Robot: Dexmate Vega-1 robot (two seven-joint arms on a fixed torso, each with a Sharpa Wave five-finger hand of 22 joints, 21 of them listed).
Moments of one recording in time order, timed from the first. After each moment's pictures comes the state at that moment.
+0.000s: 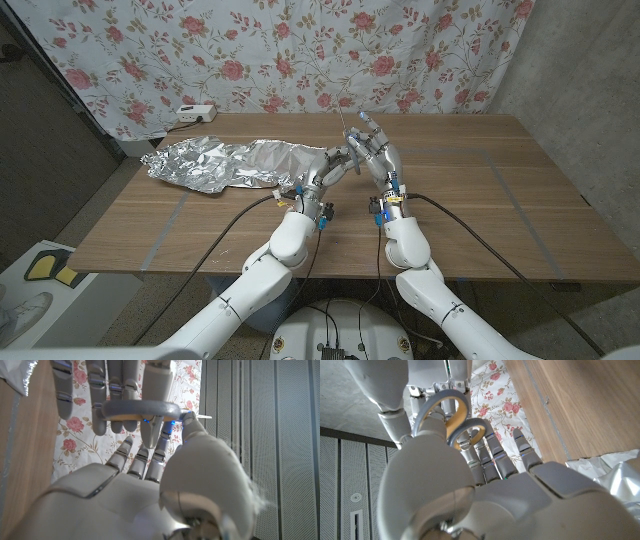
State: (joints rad) left arm 1.04 0.36 0.59 -1.71 -0.21 -0.28 0.34; left_hand 1.13 0.07 0.26 -0.16 0.21 0.64 -0.07 1.18 0.13 0.47 -0.12 0.77 0.79 0.59 -0.18 0.54 0.50 0.31 0.15 0.30 0.22; right arm -1.06 -0.22 -0.51 -1.46 0.26 0.81 -0.14; right_hand 1.32 0.12 0.20 -0.15 0.19 0.42 -0.21 0.21 0.20 0.73 -0.06 0.74 0.28 0.34 -0.04 0.31 0.39 0.20 0.13 0.18 0.17
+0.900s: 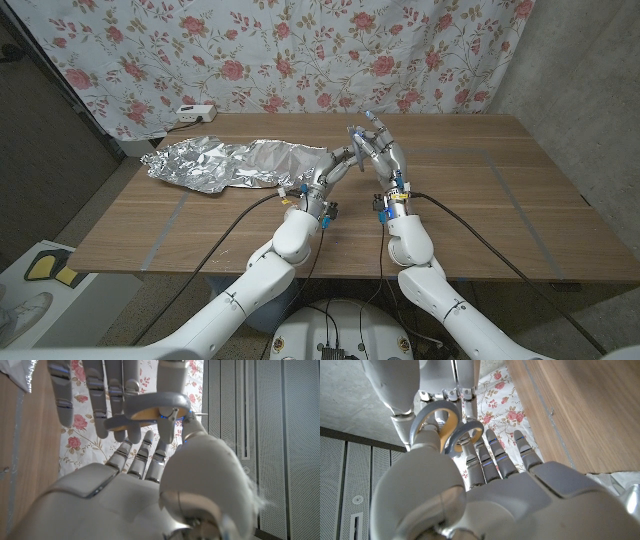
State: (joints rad) left arm 1.01 0.35 0.61 -1.66 -0.24 -0.32 0.28; left_hand 0.84 0.09 0.27 -0.16 0.22 0.67 -0.03 0.61 0.40 0.54 -0.06 0.50 0.51 0.47 -0.09 0.29 0.32 0.27 0.16 0.31 0.21; right arm -1.05 -0.23 -0.50 -1.45 0.34 0.80 -0.13; right_hand 1.32 0.12 0.20 -0.15 0.20 0.43 -0.21 0.21 0.21 0.72 -0.06 0.74 0.12 0.34 -0.04 0.31 0.40 0.20 0.13 0.18 0.17
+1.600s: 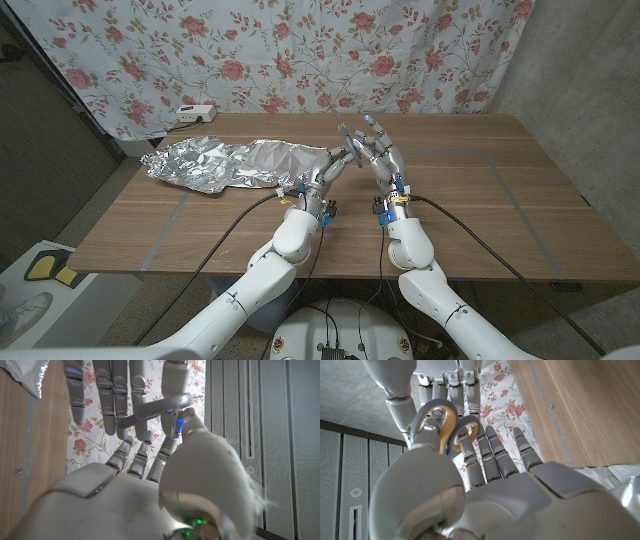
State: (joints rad) left arm 1.02 0.33 0.60 -1.66 -0.23 -0.33 0.32; left_hand 0.93 0.07 0.38 -0.21 0.24 0.90 -0.07 0.49 0.20 0.73 -0.03 0.48 0.33 0.59 -0.15 0.33 0.24 0.32 0.14 0.34 0.21; right arm -1.07 -0.24 -0.50 -1.47 0.35 0.79 -0.13; right_hand 1.32 0.12 0.20 -0.16 0.20 0.43 -0.21 0.21 0.21 0.85 -0.18 0.76 0.29 0.34 -0.04 0.31 0.40 0.20 0.13 0.18 0.17
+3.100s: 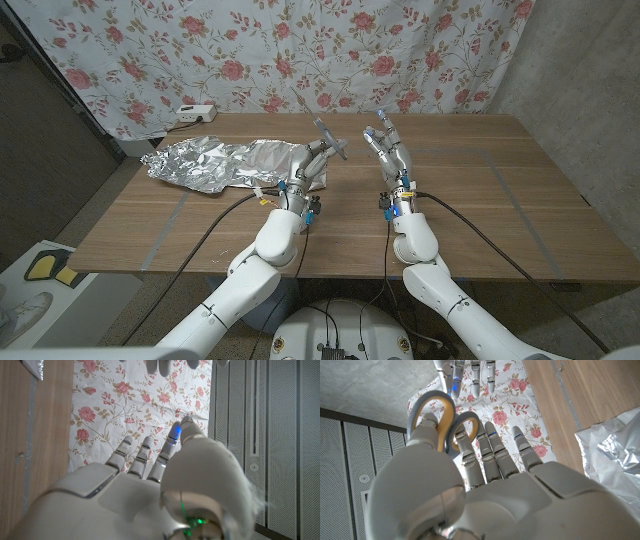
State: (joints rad) left arm 1.13 0.42 0.51 -1.89 -0.23 -0.24 0.40; left_hand 0.94 0.05 0.38 -0.21 0.25 0.95 -0.06 0.53 0.29 0.74 -0.02 0.52 0.42 0.61 -0.14 0.33 0.24 0.32 0.14 0.35 0.21; right arm -1.03 -0.24 -0.47 -1.42 0.38 0.79 -0.12; right_hand 1.21 0.13 0.18 -0.12 0.20 0.27 -0.17 0.19 0.21 0.60 -0.21 0.70 0.33 0.23 -0.04 0.27 0.42 0.19 0.15 0.18 0.17
